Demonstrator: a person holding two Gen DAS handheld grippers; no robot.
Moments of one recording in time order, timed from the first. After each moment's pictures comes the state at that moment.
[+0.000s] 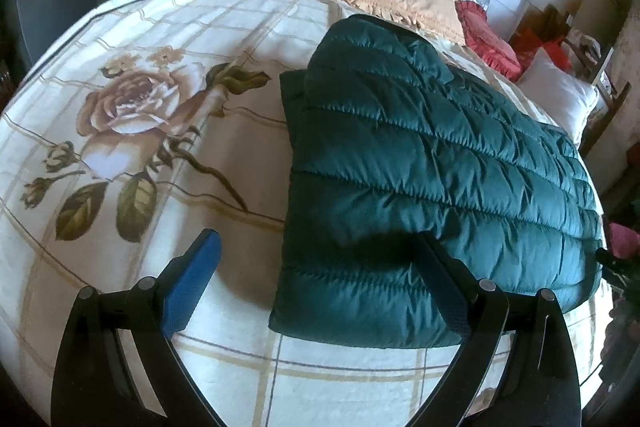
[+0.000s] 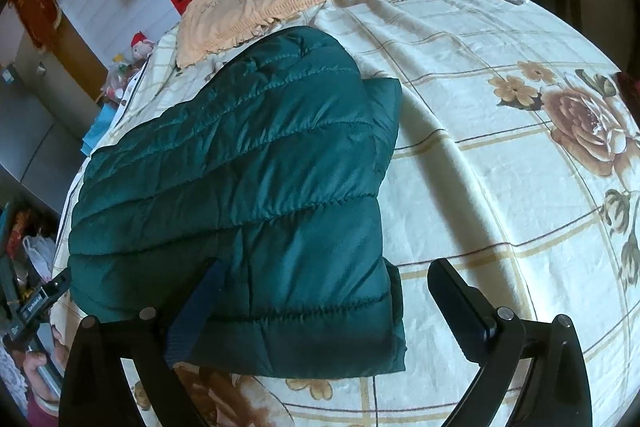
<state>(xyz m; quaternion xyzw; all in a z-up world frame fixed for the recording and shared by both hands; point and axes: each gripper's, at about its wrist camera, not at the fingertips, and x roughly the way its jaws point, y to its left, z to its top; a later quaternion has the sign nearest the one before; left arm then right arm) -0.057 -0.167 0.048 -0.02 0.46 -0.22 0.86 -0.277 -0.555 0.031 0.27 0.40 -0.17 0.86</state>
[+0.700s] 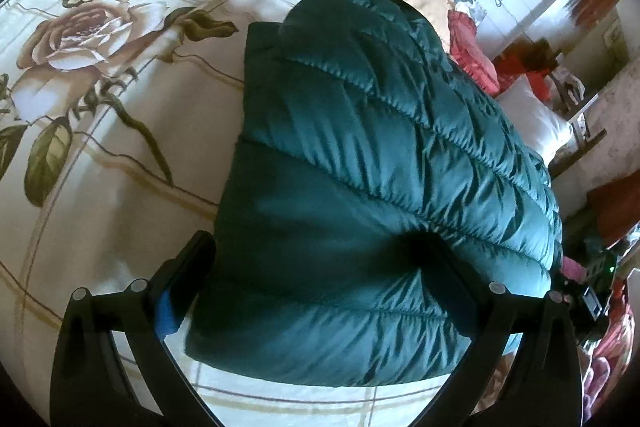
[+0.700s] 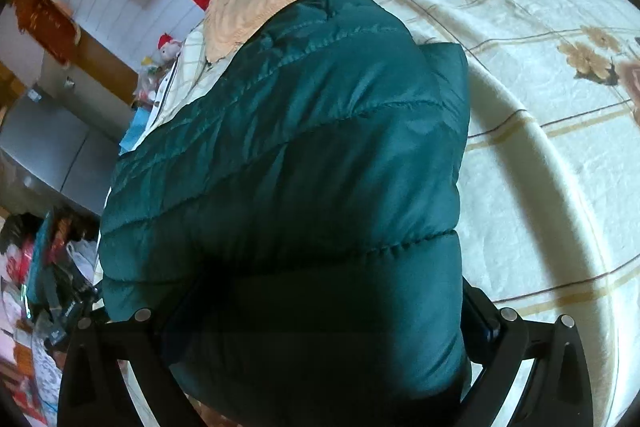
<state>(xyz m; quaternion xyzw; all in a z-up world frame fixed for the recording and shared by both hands) -0.044 -0.183 0.020 -0.12 0.50 -0.26 0.81 -0.246 -0.573 -0.004 0.33 0.40 -0.08 0.85</state>
